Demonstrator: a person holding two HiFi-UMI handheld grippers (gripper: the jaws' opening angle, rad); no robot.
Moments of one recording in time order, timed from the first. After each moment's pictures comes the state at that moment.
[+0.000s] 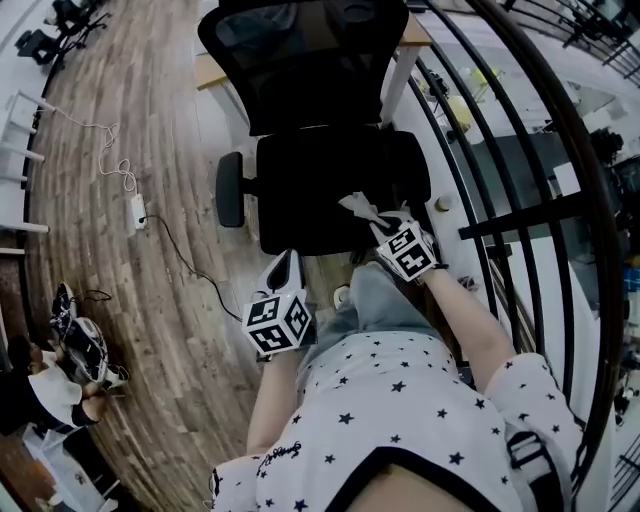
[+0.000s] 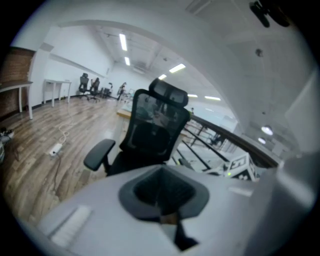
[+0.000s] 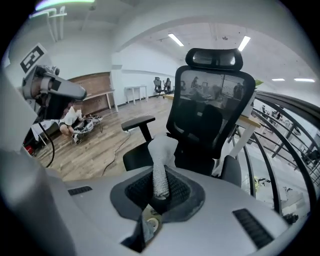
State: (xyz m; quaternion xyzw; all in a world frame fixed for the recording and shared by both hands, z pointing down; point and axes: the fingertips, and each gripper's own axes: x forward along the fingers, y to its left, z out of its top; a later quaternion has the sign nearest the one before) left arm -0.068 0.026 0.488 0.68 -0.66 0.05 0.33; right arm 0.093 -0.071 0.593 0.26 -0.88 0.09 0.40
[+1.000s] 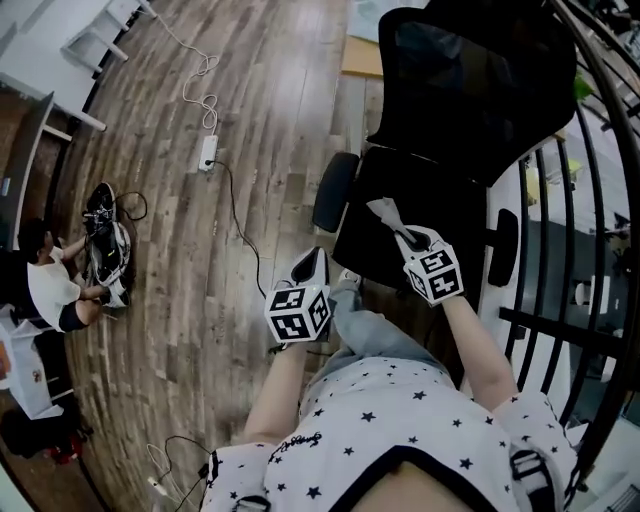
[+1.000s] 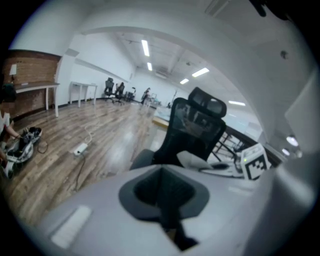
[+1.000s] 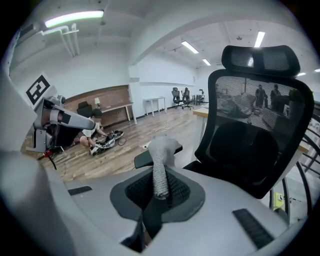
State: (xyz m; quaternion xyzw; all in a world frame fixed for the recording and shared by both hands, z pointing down) left arm -0.235 0.018 0.510 0.58 -0.74 0.04 0.35; right arm -0.112 -0.106 0.568 0.15 -0.92 0.09 0.34
